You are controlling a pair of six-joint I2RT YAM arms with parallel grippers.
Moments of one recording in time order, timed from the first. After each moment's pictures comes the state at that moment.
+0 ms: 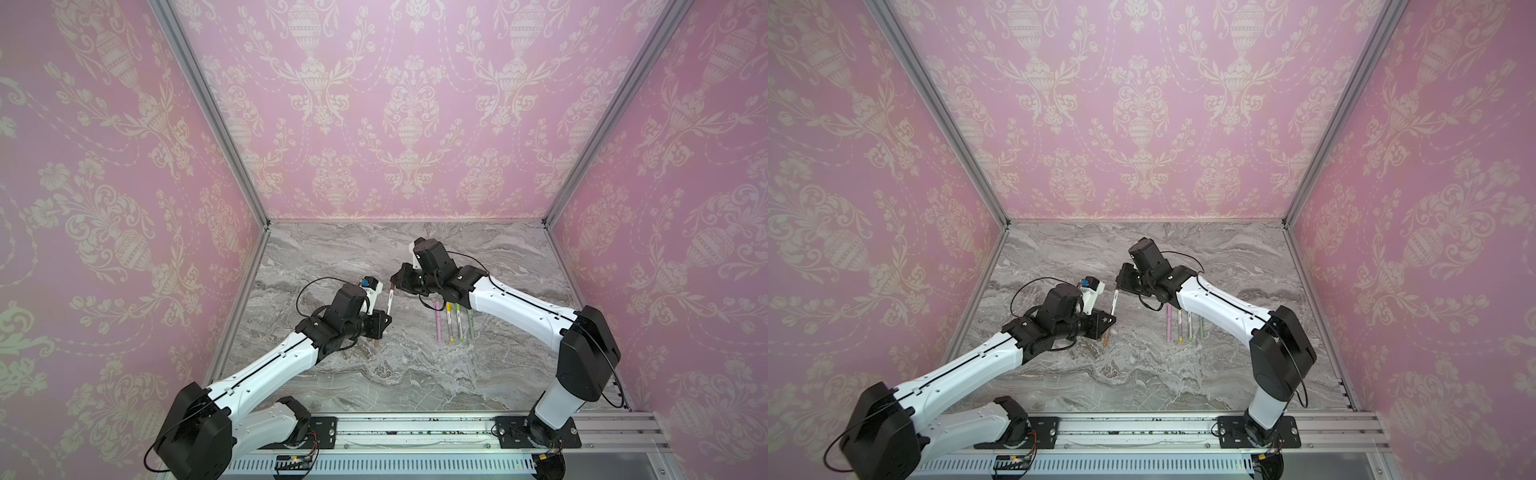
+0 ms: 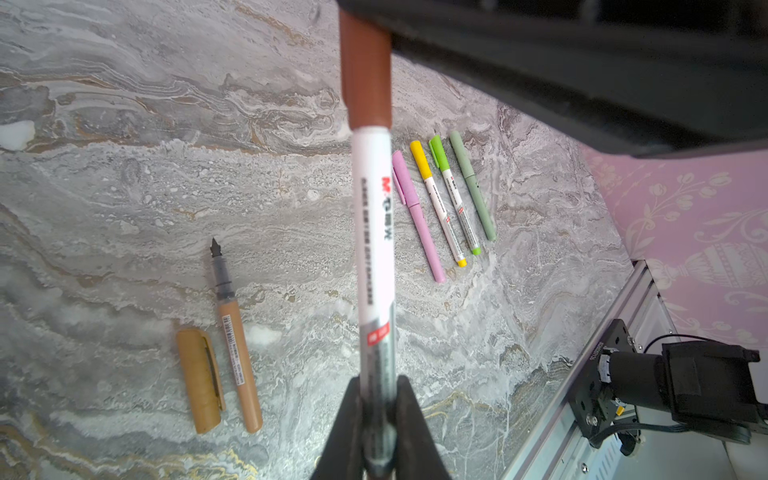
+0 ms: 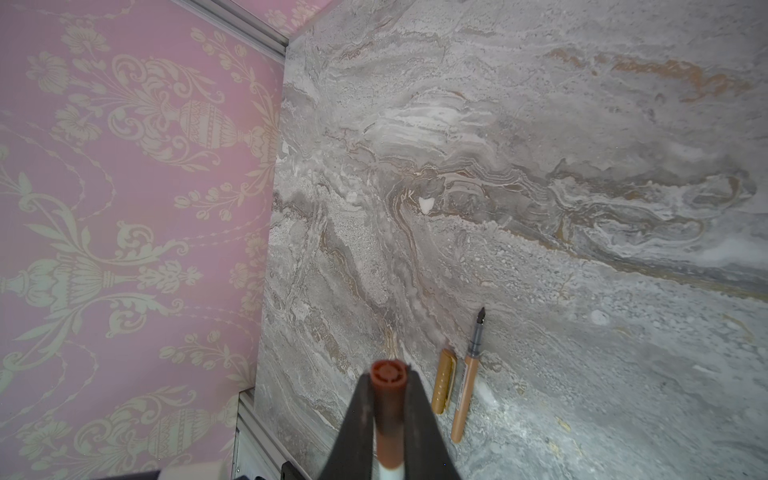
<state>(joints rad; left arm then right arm) -0.61 1.14 0.71 -0.28 0.26 -0.47 0.73 1.70 1.36 -0.33 -0.14 0.91</state>
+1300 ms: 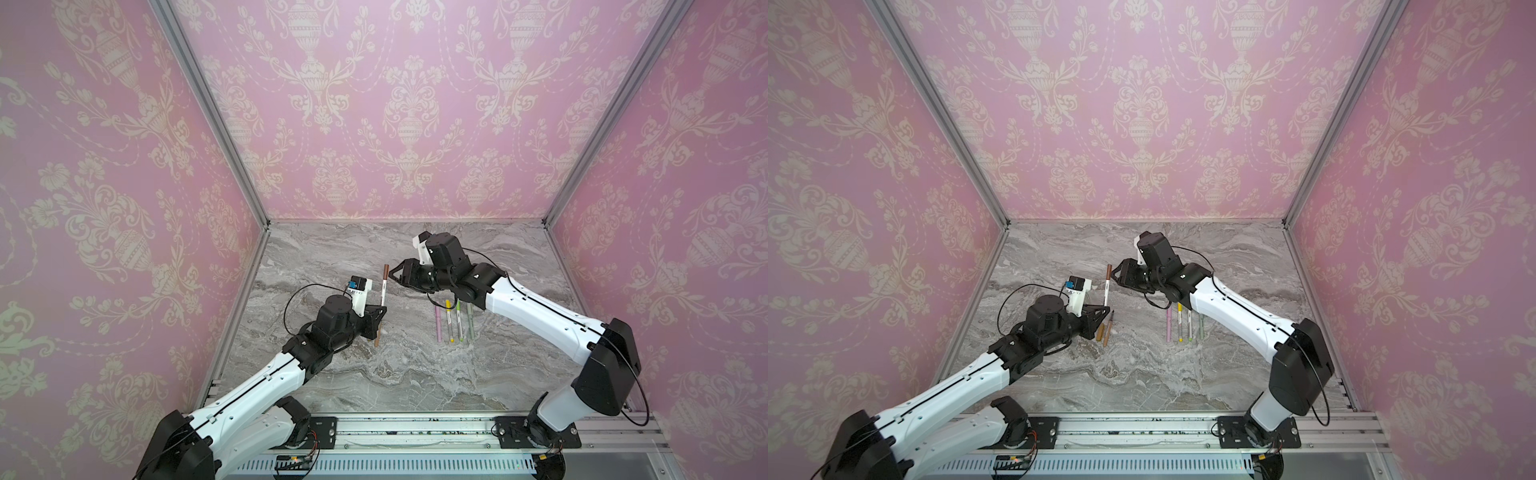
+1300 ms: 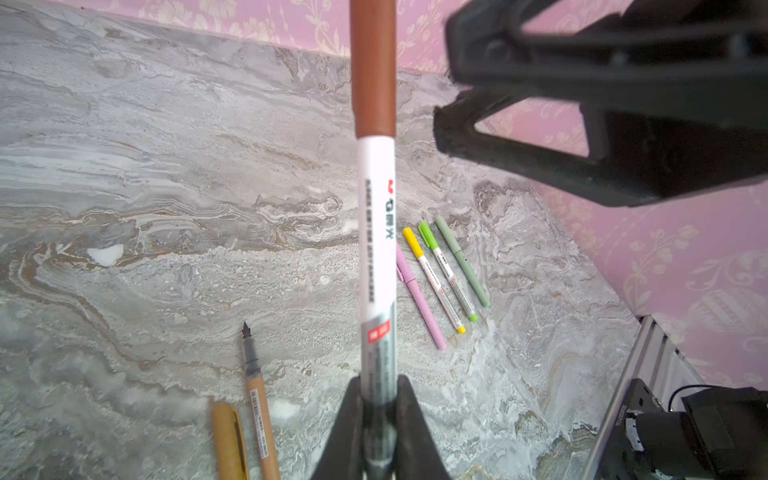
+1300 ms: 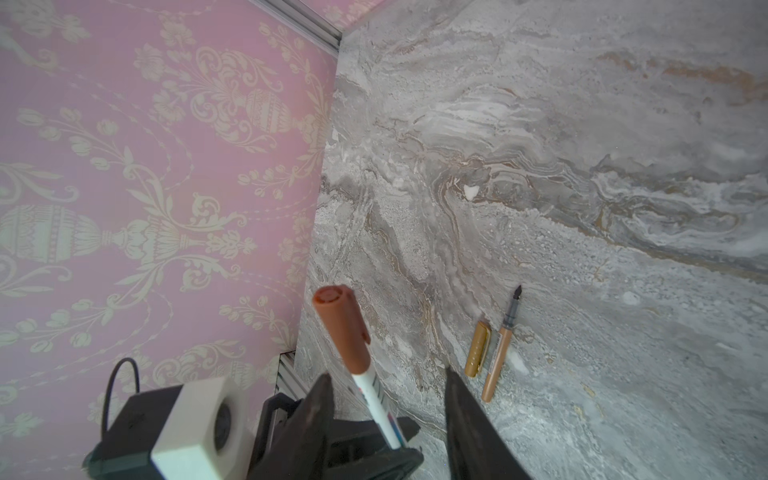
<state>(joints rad) -0.61 0.95 0.54 -0.01 0.16 -0.45 0.71 1.58 1.40 -0.39 -0.24 0.86</state>
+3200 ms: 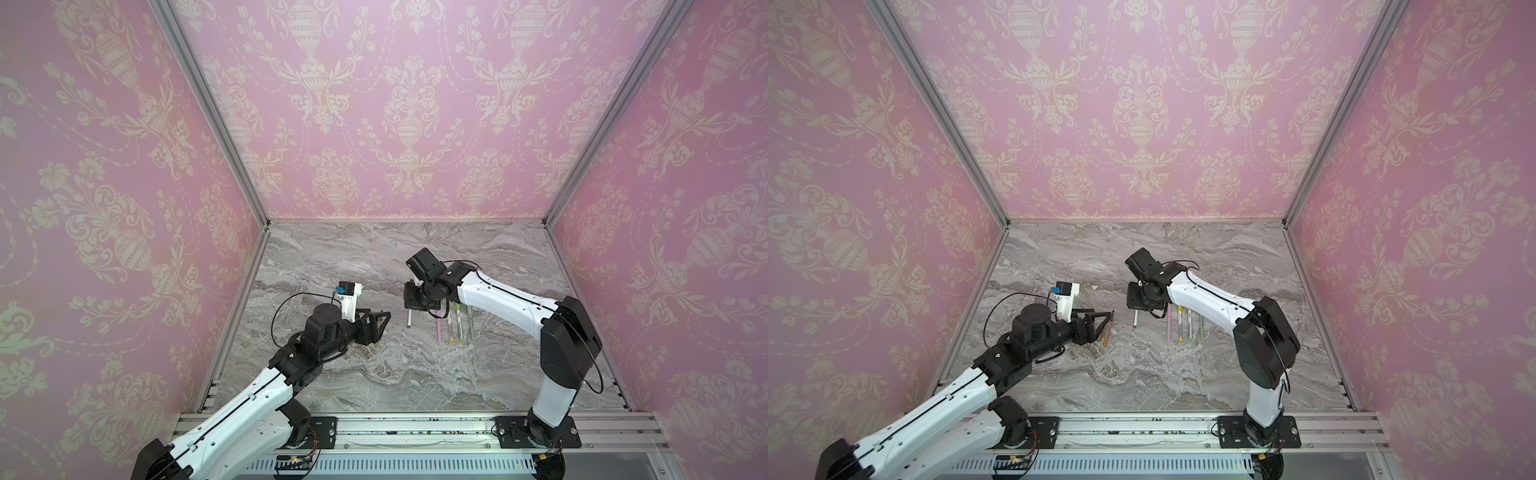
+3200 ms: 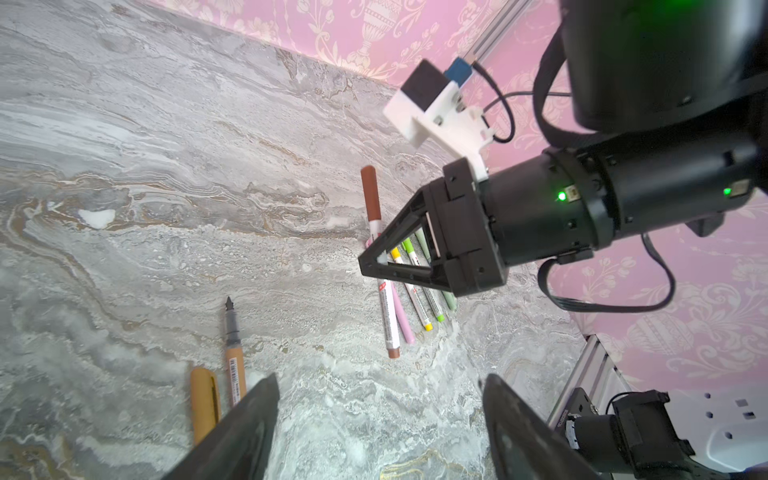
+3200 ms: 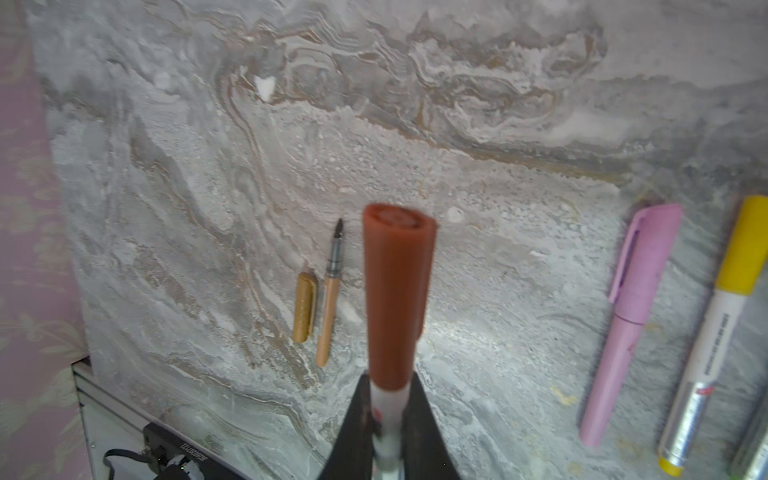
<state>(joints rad) -0.61 0.79 0.49 -0.08 0.15 -0.57 0.72 1.82 1.43 -0.76 -0.09 0.75</state>
